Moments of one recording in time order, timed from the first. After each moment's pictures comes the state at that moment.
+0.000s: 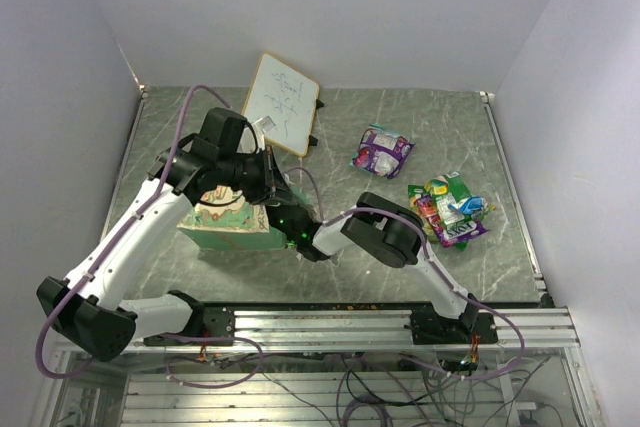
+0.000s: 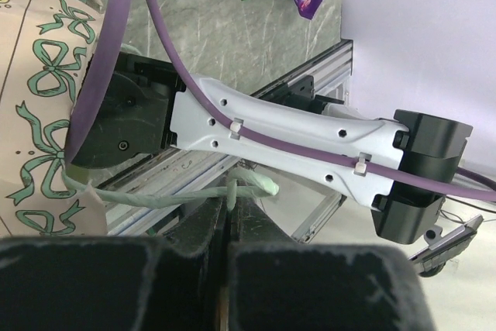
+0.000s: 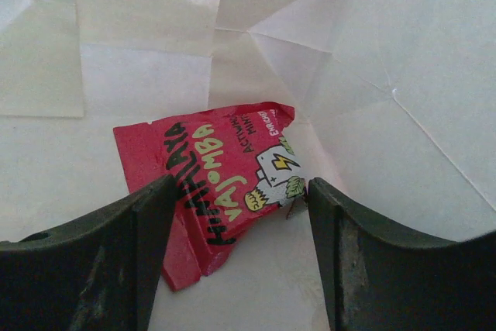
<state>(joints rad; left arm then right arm) -0.52 1.22 1.31 -0.88 0.55 -0.73 1.06 2.35 1.20 1.04 0.06 -0.30</state>
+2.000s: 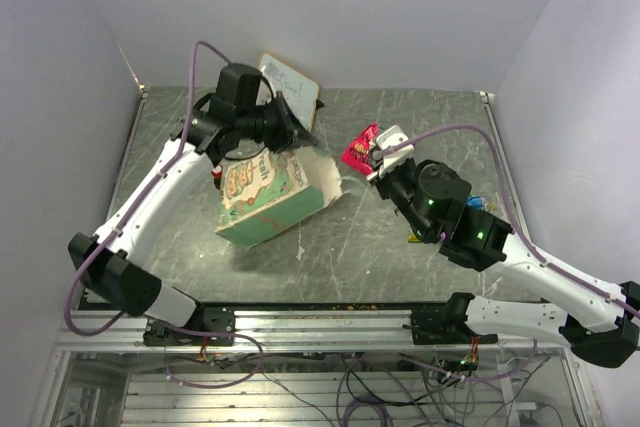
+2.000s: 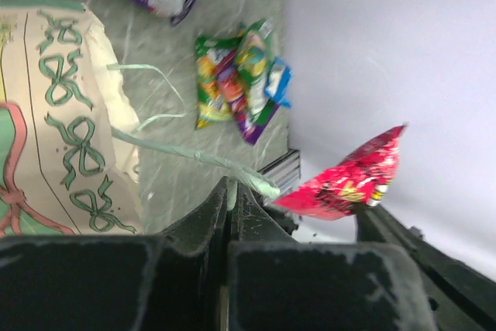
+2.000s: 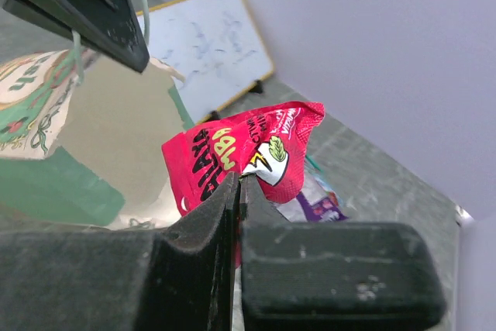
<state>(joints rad) -0.52 1.42 1.53 -0.70 0.38 -0.90 1.04 0.95 1.04 -0.18 0.51 -0.31</state>
